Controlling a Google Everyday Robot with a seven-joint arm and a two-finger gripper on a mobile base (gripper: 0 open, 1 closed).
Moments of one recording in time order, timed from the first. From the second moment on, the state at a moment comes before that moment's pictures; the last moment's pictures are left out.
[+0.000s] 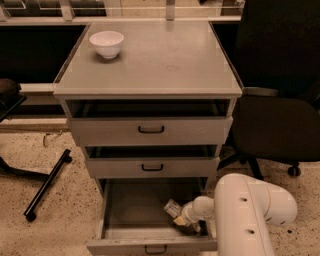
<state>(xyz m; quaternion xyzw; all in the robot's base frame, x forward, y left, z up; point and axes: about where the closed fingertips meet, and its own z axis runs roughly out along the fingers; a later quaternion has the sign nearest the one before) 0.595 -0.117 0.125 -0.45 0.86 0.10 0.22</state>
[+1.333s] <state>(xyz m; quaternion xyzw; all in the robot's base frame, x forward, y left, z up) 0.588 -0.126 0.112 -0.43 0.87 0.11 0.21</state>
